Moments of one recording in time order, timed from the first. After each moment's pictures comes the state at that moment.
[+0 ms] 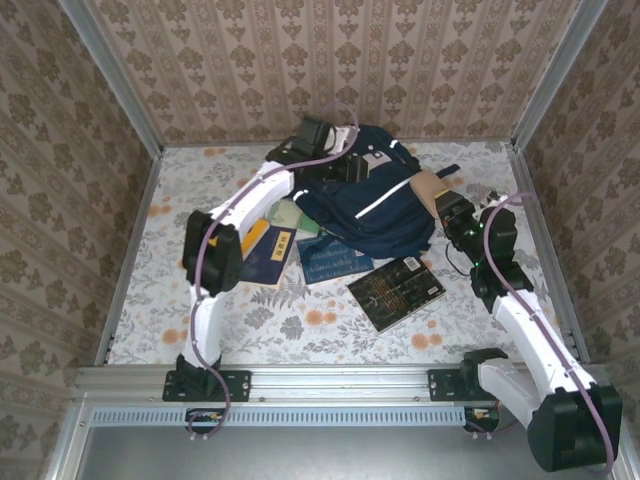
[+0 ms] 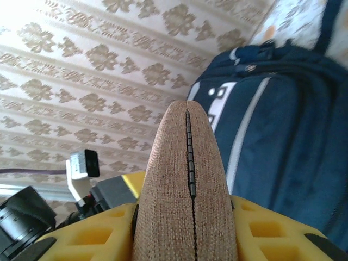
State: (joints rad) left arm -0.60 2.18 2.02 -0.54 0.46 -0.35; right arm 0.06 0.90 0.61 0.07 -0.14 1.14
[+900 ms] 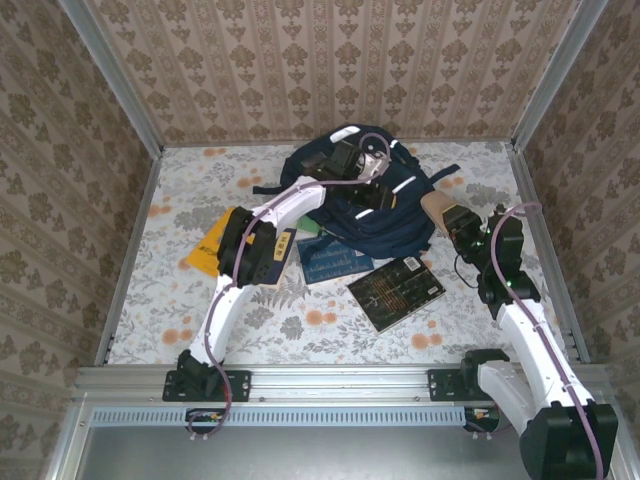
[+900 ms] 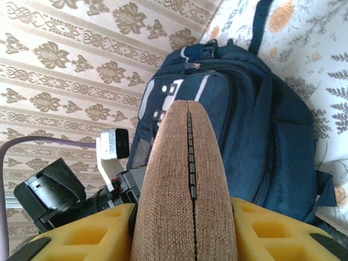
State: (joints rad) left arm -0.69 2.42 2.11 -0.47 0.70 -0.35; right arm -0.02 0.85 0.58 -0.08 -0.18 1.08
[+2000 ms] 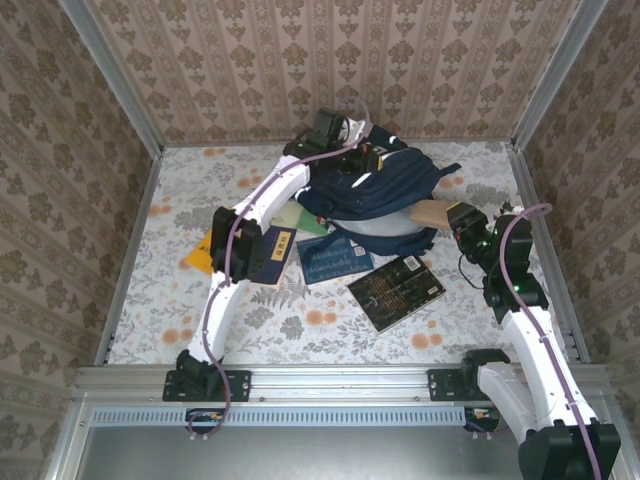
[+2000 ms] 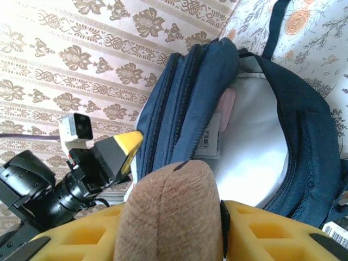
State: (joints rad) left arm -0.60 2.43 2.37 -0.56 0.66 -0.45; right arm -0.02 0.78 0.63 -0.17 -0.20 1.10
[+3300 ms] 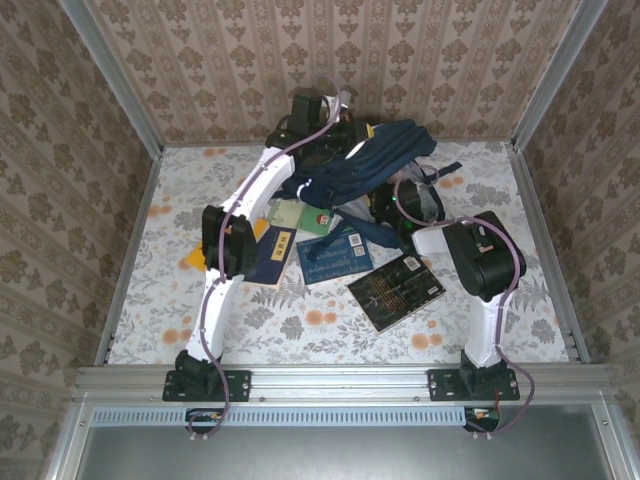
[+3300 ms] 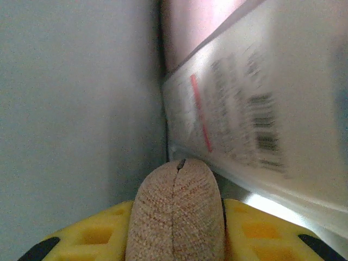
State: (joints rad) left arm -0.52 2.42 2.43 -0.35 0.74 -0.78; right arm 0.34 2.01 1.02 0.74 -0.08 1.51
